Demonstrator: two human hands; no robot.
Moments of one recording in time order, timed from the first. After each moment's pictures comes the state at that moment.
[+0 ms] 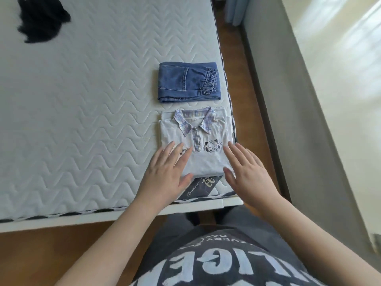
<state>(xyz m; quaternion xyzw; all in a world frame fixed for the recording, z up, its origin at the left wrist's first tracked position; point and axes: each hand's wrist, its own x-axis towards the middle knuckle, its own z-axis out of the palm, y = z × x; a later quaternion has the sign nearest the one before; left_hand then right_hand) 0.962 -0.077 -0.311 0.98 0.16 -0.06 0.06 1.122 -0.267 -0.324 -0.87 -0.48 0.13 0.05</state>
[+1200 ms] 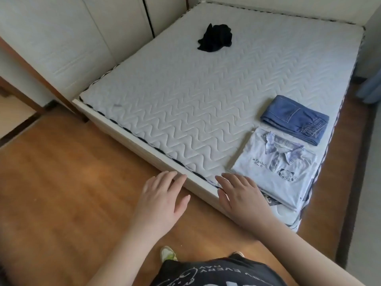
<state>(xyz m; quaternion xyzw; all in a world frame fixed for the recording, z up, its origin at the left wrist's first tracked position) 0.681 -0.248 -0.201 0.86 0.51 0.00 0.04 0.912 -0.276 -0.245 -0.65 -0.75 0.09 0.13</state>
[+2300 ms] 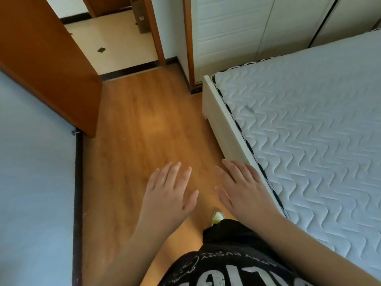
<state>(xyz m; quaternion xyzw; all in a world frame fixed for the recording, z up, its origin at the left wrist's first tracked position) 0.239 -0.116 -0.237 0.62 0.79 0.03 0.03 0.424 0.001 -0.241 -0.35 -0.93 0.08 0.02</state>
